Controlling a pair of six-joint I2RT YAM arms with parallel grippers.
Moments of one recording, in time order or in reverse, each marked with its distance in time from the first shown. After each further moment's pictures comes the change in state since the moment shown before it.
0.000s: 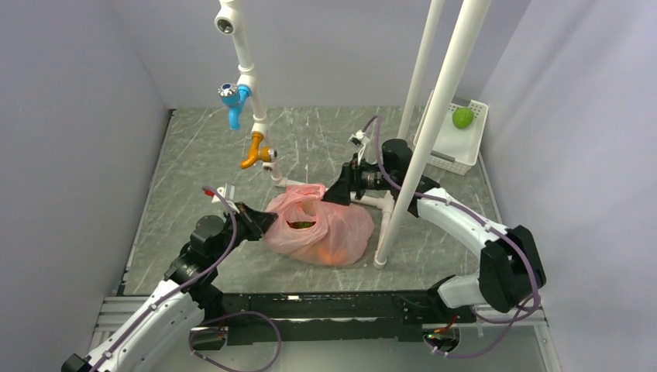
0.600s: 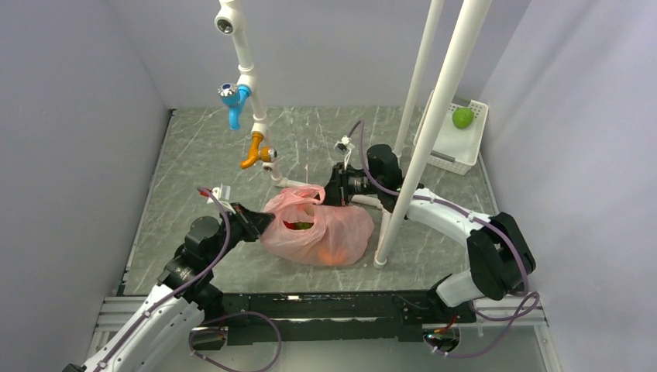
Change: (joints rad) left arm 0.000 -0.062 0.042 -0.097 0.003 0.004; right arm 0.093 0.116 -0.006 0.124 -0.018 0.114
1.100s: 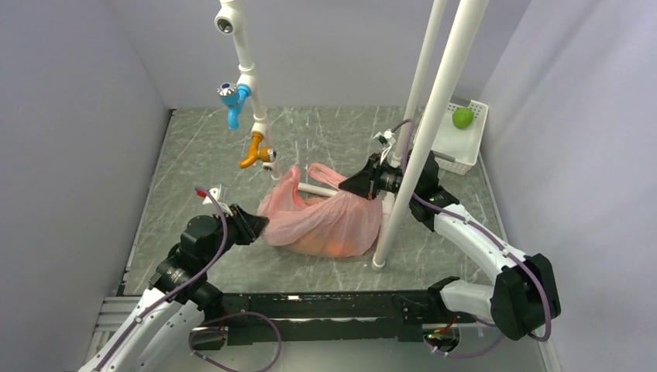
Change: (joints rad) left arm 0.000 -0.036 0.074 -0.210 -0.064 0.069; right arm -0.169 -0.284 -0.149 0.050 0.056 0.011
